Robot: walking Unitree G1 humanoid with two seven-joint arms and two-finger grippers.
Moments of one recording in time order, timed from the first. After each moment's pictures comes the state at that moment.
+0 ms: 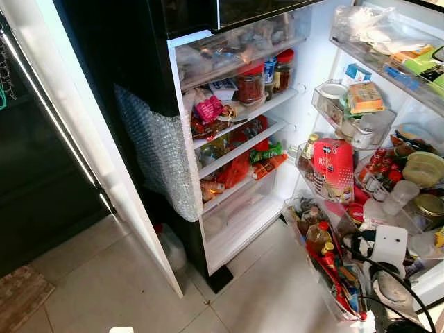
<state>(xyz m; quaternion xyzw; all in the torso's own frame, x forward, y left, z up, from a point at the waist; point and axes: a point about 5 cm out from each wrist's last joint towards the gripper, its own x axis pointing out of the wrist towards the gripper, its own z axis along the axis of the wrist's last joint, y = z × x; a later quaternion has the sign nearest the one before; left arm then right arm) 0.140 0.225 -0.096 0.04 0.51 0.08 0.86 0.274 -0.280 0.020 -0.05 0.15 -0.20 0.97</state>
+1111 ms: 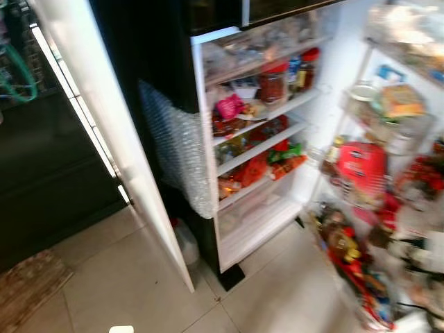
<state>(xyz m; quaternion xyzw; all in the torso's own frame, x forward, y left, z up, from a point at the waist) 0.141 0.225 -0.095 0.04 0.51 0.08 0.86 0.233 -0.370 0.041 -0.12 0.18 -0.31 0.93</state>
